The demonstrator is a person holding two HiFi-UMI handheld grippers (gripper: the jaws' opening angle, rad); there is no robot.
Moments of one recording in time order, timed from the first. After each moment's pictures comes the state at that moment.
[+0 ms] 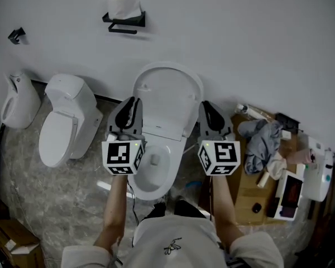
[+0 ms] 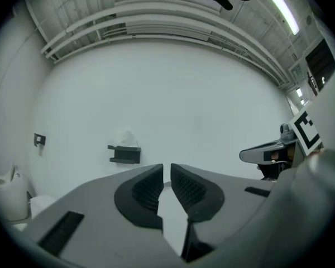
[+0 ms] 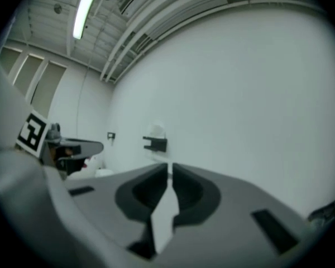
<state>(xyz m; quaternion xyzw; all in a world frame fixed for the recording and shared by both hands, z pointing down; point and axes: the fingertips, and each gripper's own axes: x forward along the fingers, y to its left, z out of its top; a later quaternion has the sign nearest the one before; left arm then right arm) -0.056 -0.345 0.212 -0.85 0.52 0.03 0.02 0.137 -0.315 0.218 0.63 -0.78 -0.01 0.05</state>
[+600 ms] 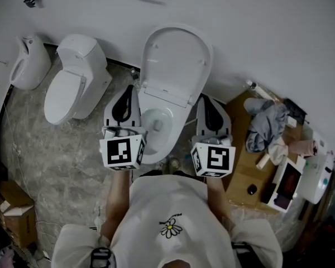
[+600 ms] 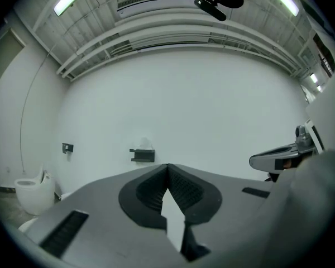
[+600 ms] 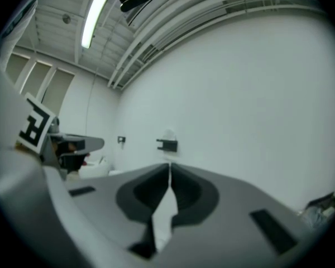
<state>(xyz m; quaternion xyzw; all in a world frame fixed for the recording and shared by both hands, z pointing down) -0.079 -0.220 0.207 -0.80 0.60 0.03 0.03 0.110 -0.199 0.227 0.61 -0.80 -0.02 0.03</state>
